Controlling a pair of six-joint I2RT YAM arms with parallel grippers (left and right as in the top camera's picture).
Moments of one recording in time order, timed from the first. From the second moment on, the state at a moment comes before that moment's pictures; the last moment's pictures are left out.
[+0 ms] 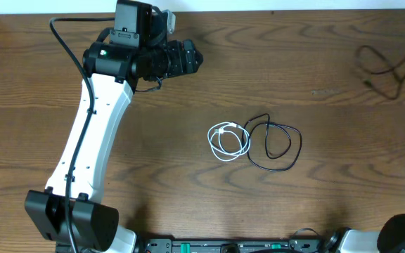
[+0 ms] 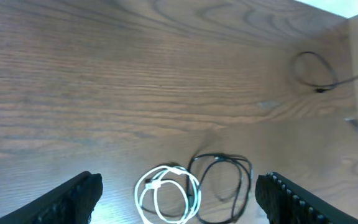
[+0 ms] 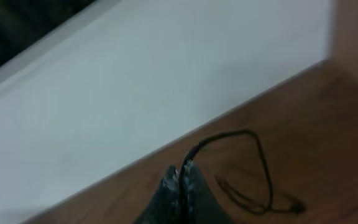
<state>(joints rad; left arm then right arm) -0.21 1.69 1.71 -0.95 0.40 -0.35 -0.53 1.56 1.59 -0.38 -0.37 0.32</state>
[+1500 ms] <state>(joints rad) -0.36 1.69 1.71 -1.05 0.35 -0.28 -0.60 1.84 1.90 -0.86 -0.67 0.23</state>
